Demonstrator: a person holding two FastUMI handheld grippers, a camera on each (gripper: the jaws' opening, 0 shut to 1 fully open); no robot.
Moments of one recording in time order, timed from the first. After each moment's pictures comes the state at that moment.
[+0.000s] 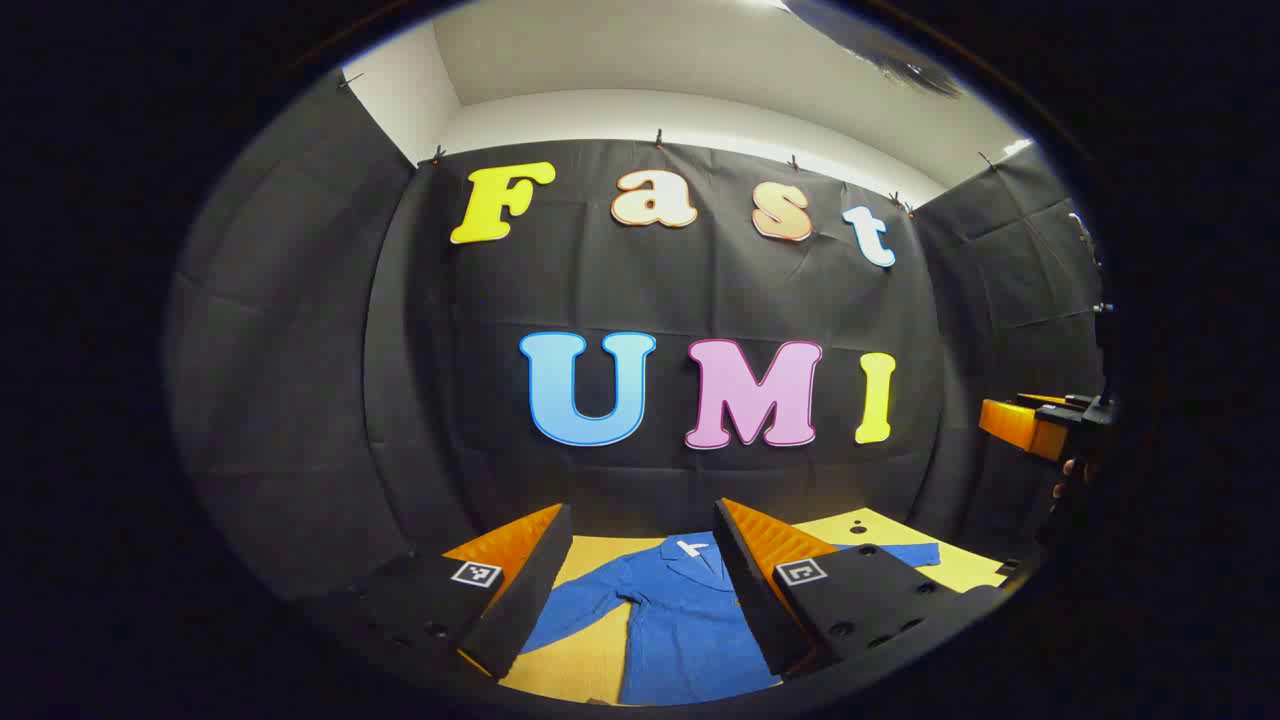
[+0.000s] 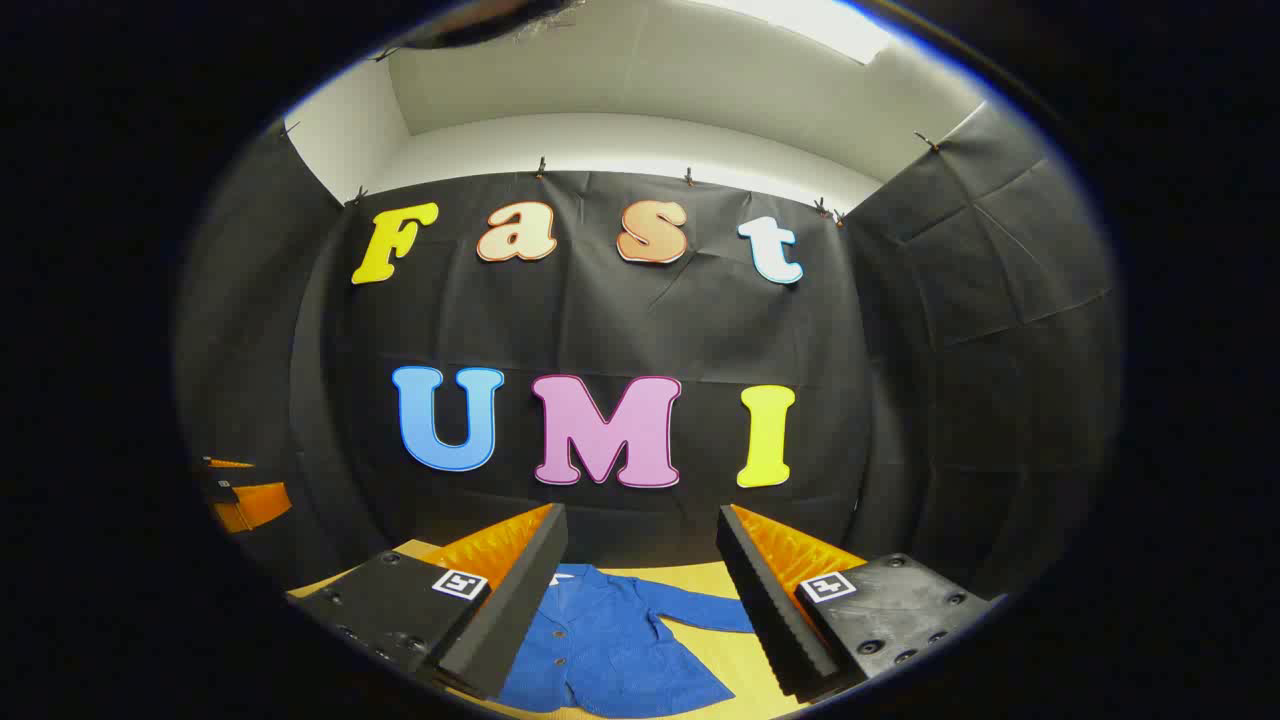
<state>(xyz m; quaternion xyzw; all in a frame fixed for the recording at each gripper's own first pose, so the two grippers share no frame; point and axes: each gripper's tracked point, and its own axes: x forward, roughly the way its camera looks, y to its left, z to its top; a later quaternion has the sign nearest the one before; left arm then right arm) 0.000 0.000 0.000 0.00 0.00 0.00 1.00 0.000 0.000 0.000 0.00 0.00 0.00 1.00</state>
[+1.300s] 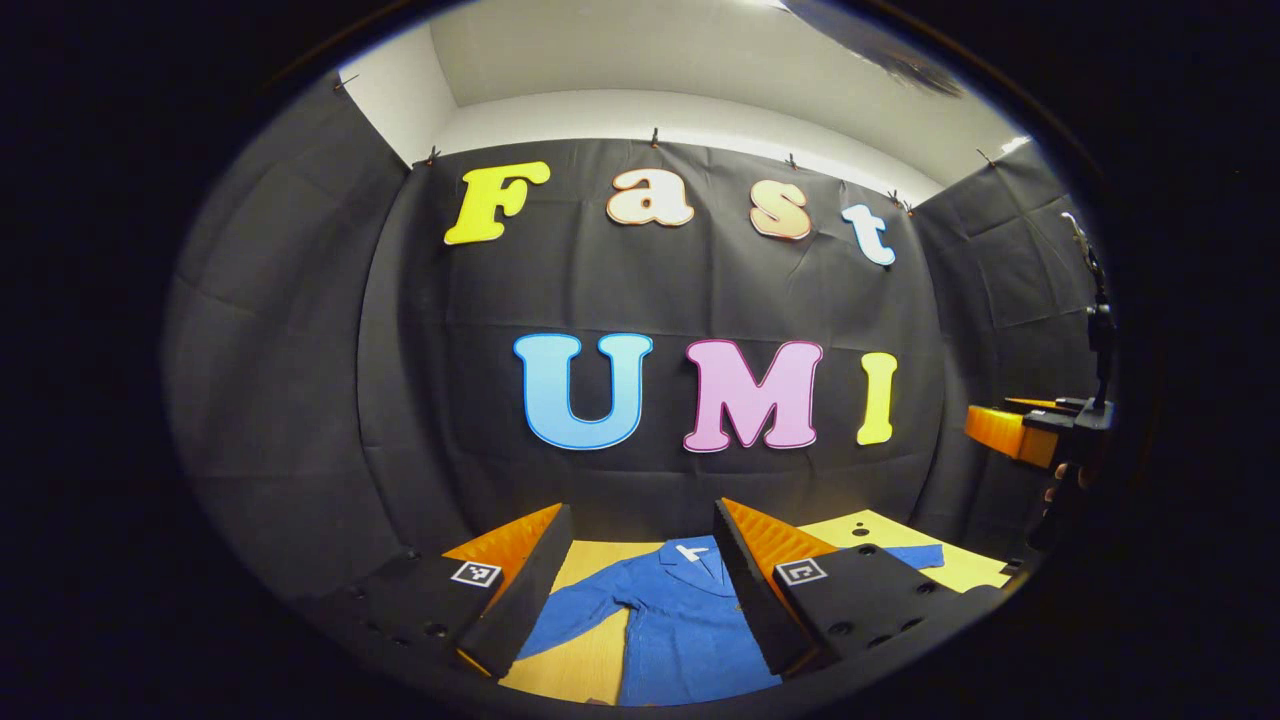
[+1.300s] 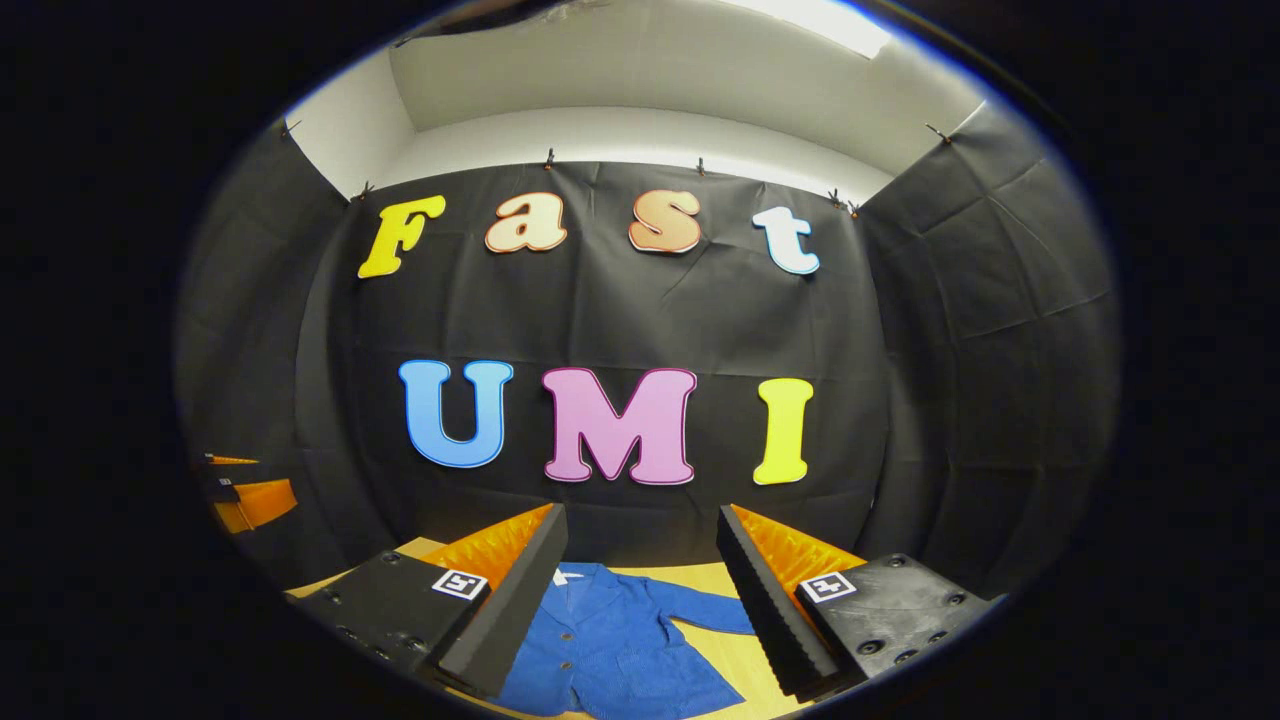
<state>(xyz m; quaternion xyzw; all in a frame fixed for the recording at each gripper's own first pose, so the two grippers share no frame) 0.027 0.000 0.001 0.00 0.00 0.01 1.00 0.033 0.009 -0.020 0.00 0.02 0.02 1.00</state>
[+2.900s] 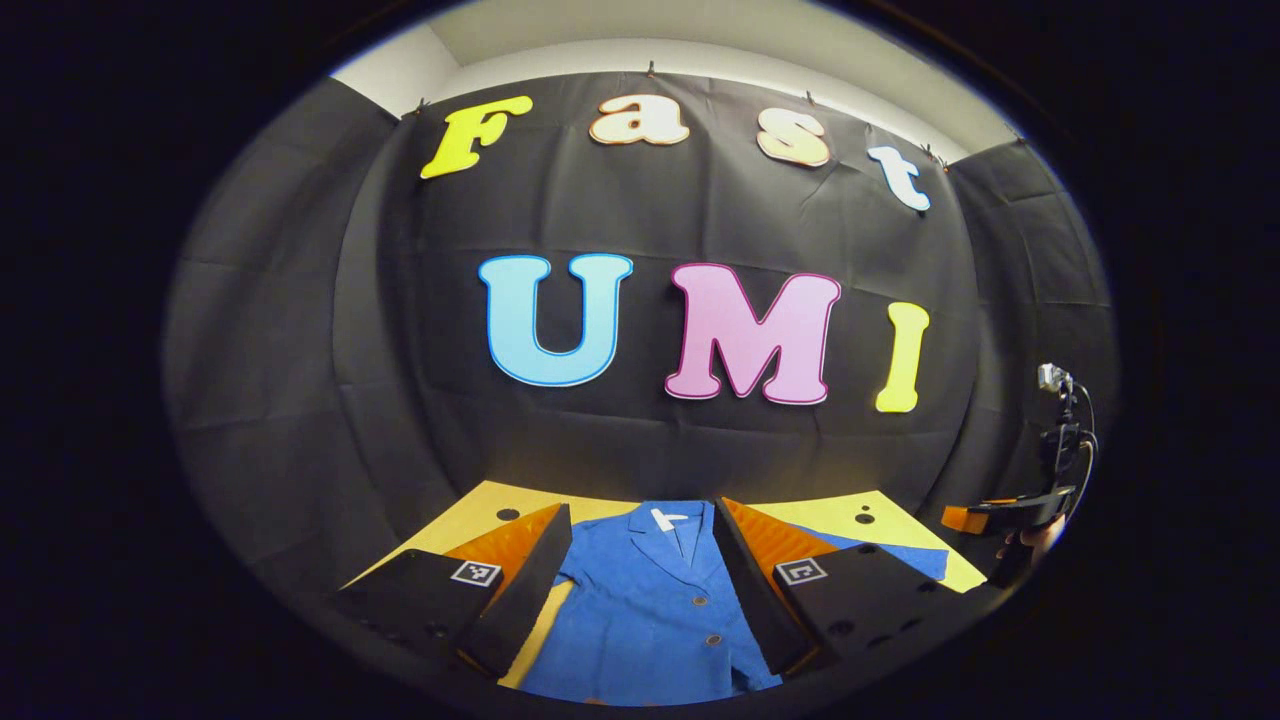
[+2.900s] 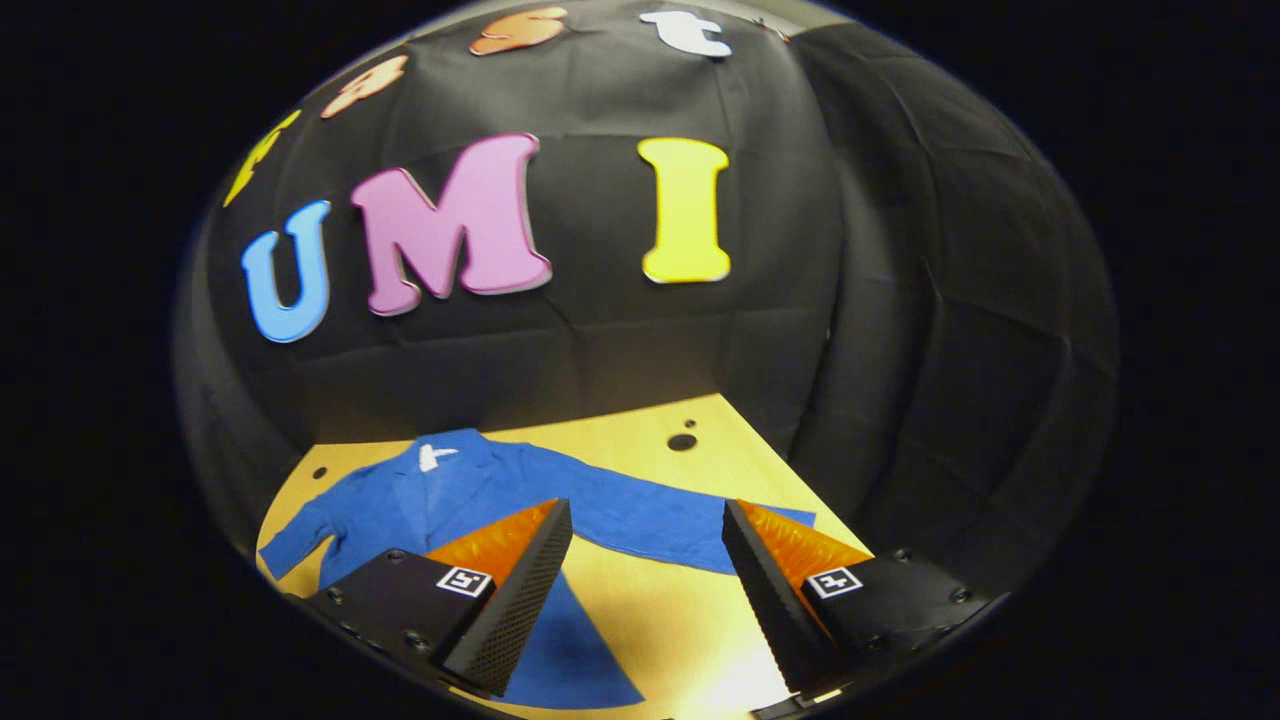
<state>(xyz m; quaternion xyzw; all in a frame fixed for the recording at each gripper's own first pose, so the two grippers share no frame) 0.139 -0.109 -0.067 -0.02 0.09 0.05 0.99 0.175 -0.214 -0.289 0.05 0.31 -0.11 0.94</state>
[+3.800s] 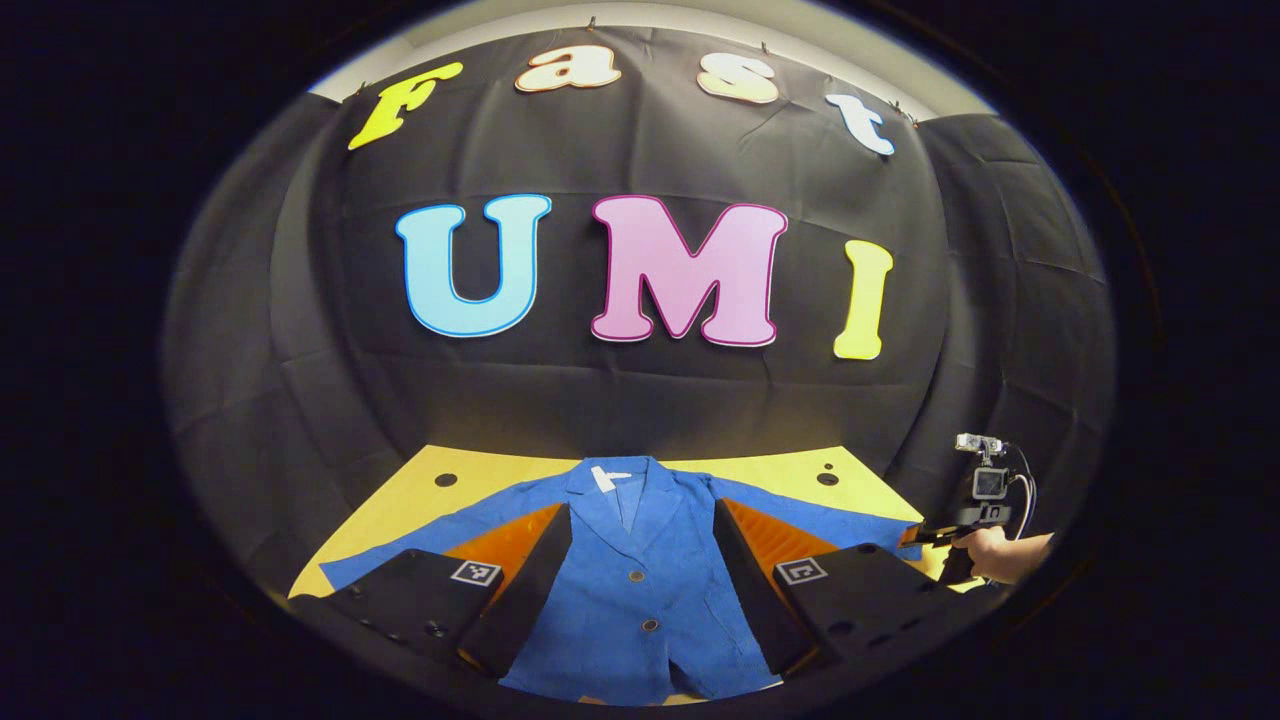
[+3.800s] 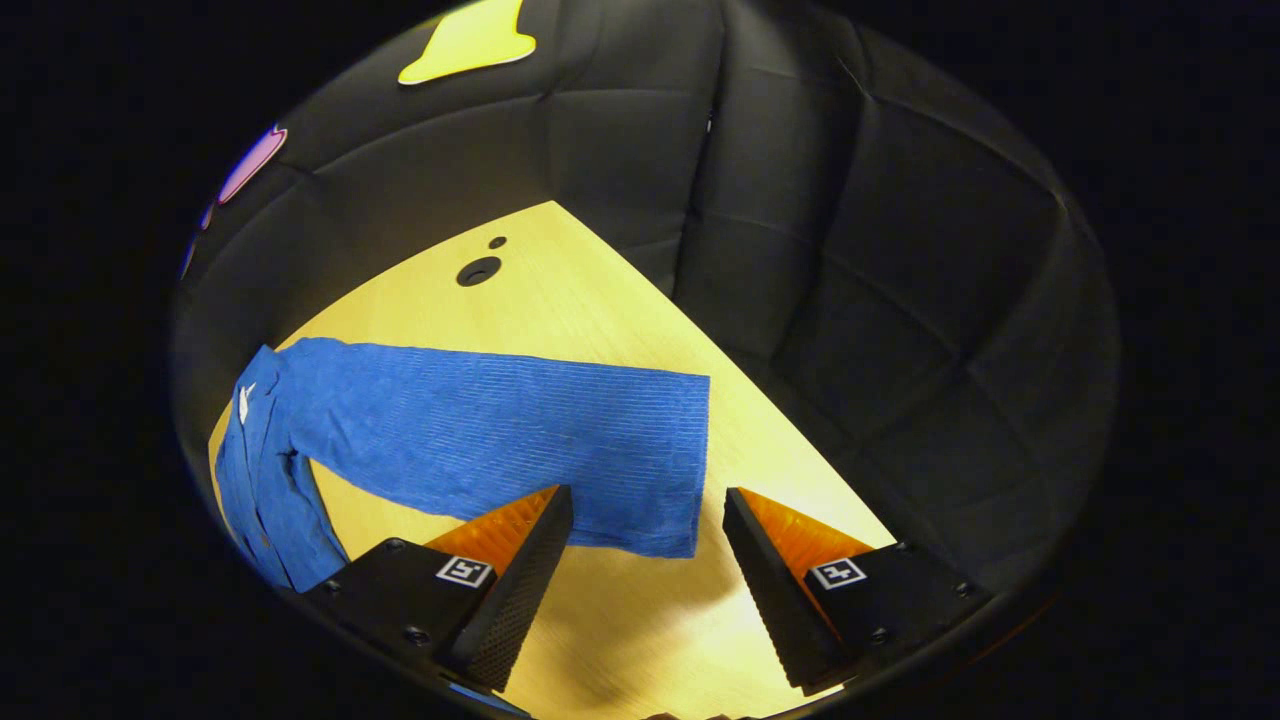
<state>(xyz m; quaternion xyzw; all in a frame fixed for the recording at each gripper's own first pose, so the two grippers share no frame) 0.180 -0.194 -0.110 -0.02 0.17 -0.01 0.99 0.167 -0.343 -0.489 0.10 0.52 -0.23 0.82</state>
